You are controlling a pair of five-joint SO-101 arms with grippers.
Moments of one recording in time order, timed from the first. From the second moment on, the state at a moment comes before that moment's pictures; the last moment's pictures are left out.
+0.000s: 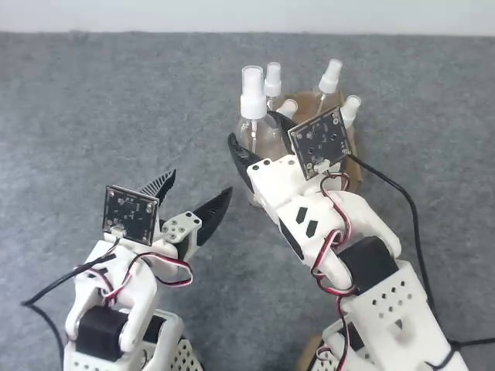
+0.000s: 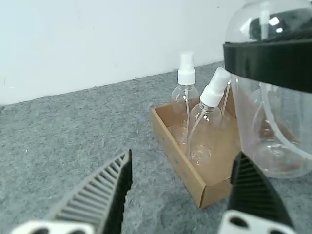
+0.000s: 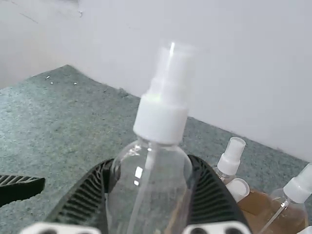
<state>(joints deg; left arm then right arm) 8.3 -91.9 64.6 62.0 1.5 -34.6 -53.9 39.1 36.8 -0.1</state>
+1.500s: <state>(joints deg) 13.3 -91.9 70.9 57.2 -0.1 -40.7 -45.5 39.1 36.6 0.2</state>
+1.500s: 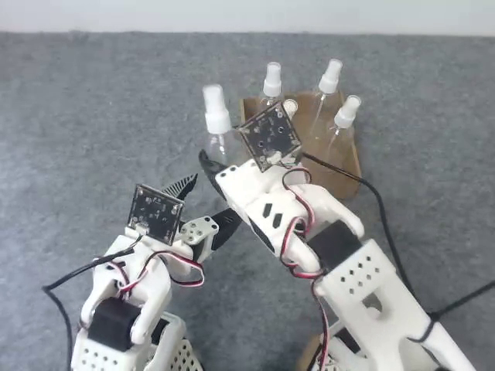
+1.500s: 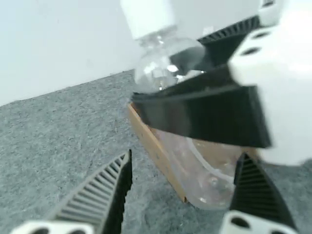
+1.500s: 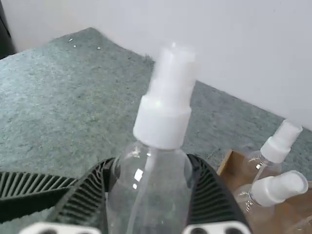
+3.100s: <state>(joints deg) 10.7 -91.5 75.0 56.1 -0.4 -14.0 -22.6 48.0 13.3 6.2</state>
